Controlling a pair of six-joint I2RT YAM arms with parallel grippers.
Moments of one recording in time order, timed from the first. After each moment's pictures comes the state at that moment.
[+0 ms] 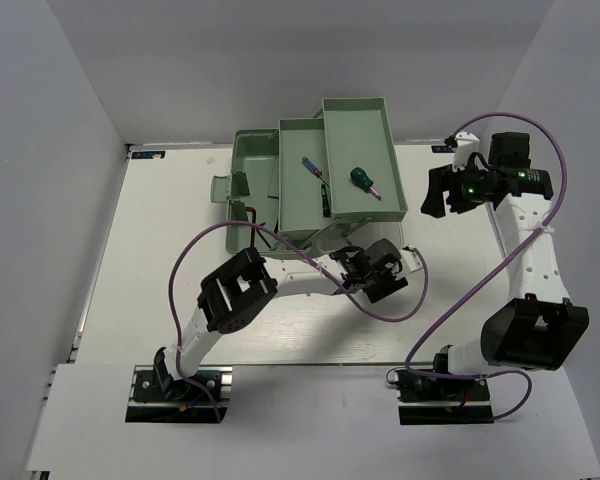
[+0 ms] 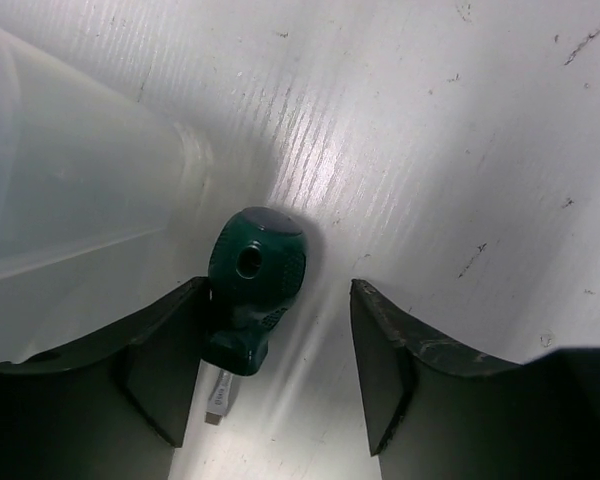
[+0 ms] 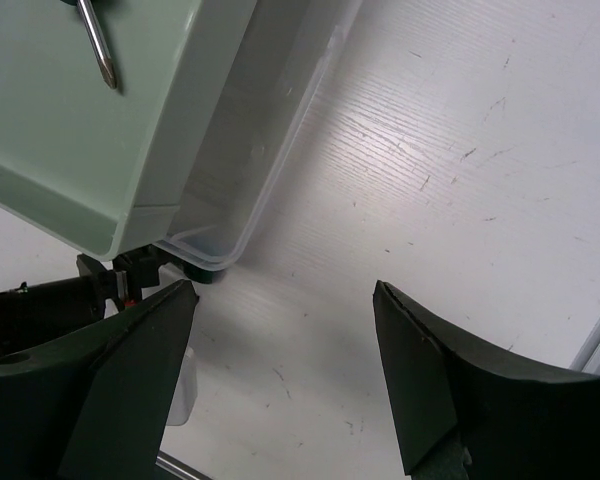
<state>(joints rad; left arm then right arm) -1.14 2.19 1.58 -0.16 -0.09 0.17 -0.10 1.42 1.47 -0.96 -0.50 -0.37</state>
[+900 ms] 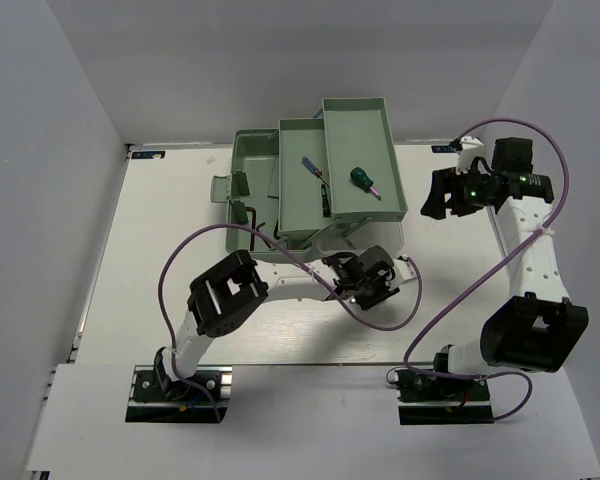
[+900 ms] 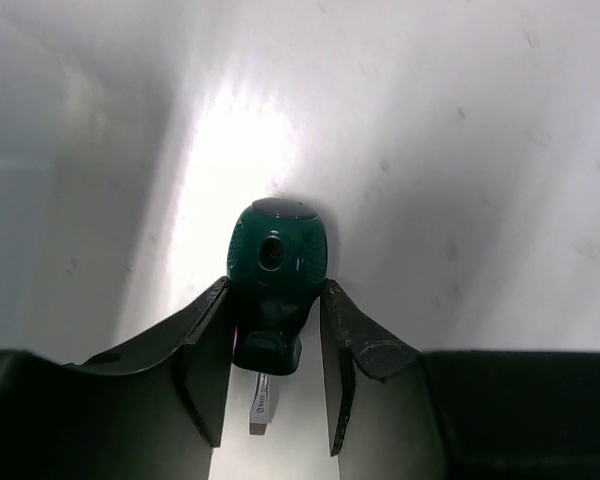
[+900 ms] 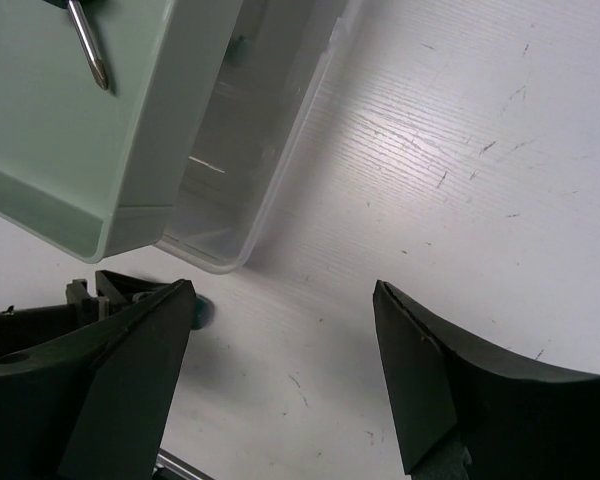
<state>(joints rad) -1.15 2.12 1.47 -0.17 0.02 0.12 -0.13 1.42 1.42 -0.92 -0.55 -0.33</state>
